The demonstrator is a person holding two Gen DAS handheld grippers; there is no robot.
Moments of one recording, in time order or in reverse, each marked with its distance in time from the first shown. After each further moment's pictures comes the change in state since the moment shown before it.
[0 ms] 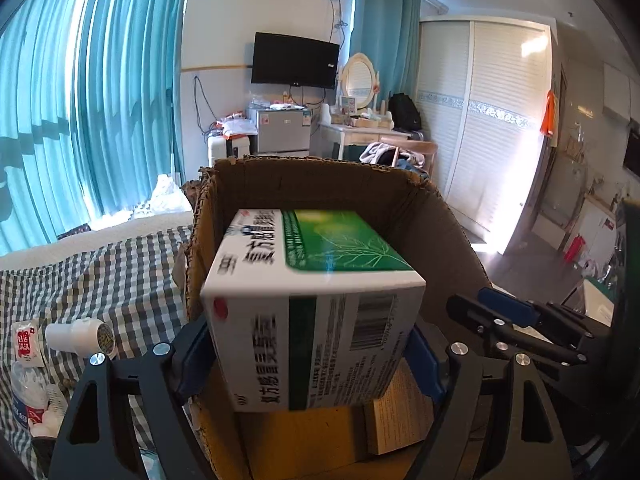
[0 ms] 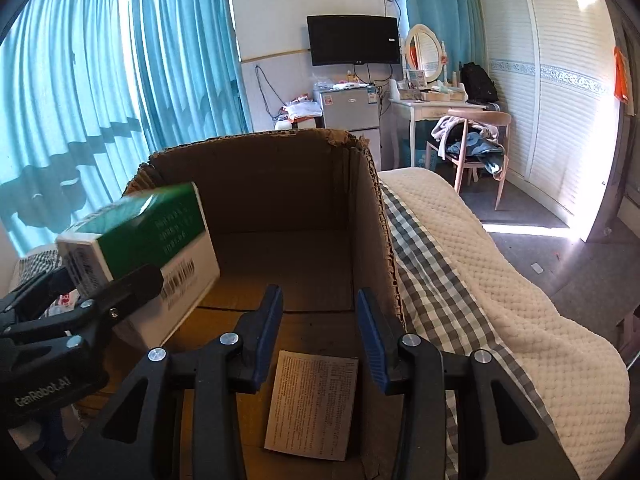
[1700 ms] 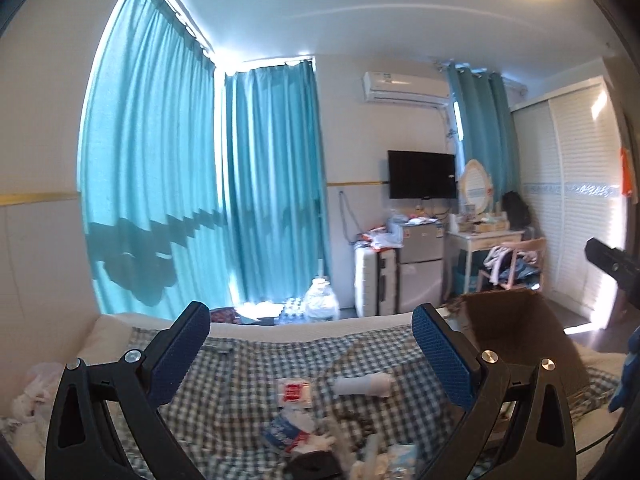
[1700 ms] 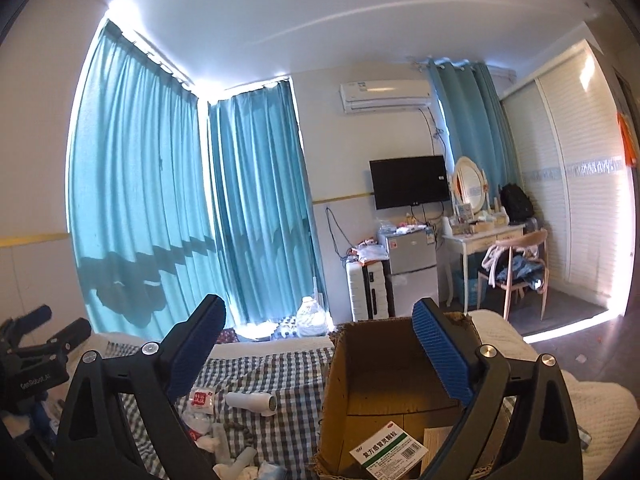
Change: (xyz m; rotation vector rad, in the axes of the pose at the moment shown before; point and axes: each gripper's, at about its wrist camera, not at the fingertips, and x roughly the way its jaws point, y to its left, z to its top) left arm -0.298 0.157 -0.023 -0.029 -0.410 0.503; right arm -0.206 0.159 0.014 -0.042 -0.527 0.184
